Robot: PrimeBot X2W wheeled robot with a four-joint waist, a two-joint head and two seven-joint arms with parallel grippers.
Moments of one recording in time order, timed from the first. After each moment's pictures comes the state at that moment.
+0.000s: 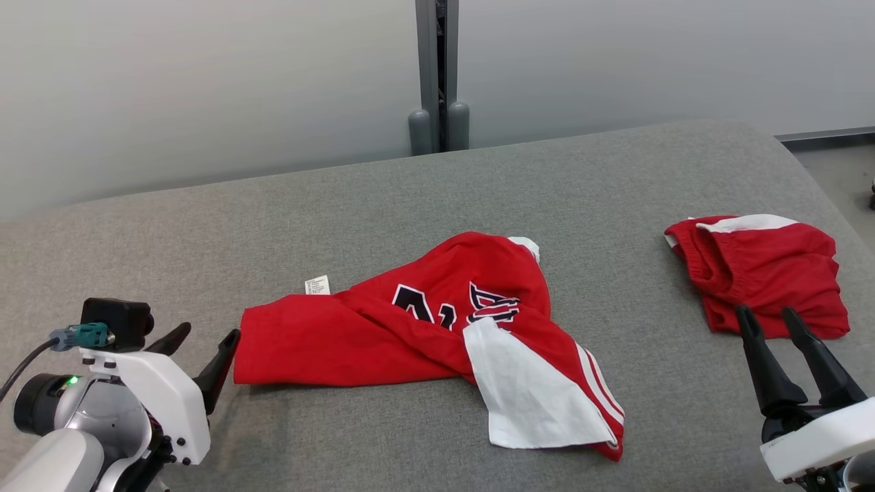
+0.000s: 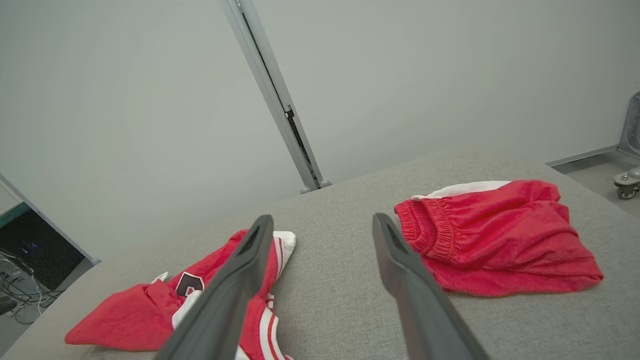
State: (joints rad) left arm -0.22 0.59 -0.44 0.09 -0.76 0.10 0.33; right arm 0.05 -0.18 -0.05 -0.12 0.59 0.13 0.12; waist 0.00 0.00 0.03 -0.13
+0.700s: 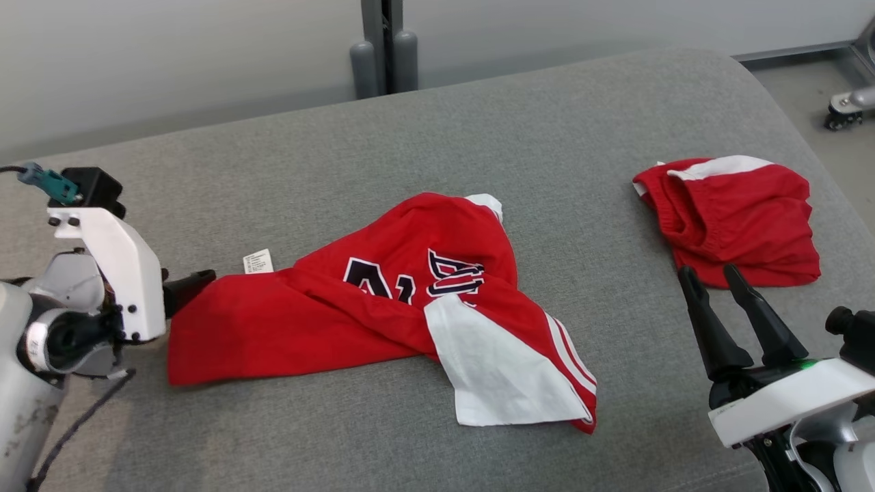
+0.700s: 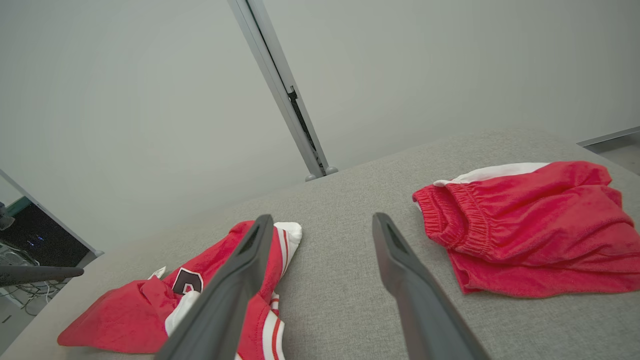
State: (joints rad) left arm -0.60 0.57 -0.46 0.36 -0.97 0.00 0.81; right arm -0.06 -0.16 0.07 -0.09 0.60 0.13 0.08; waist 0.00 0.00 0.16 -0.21
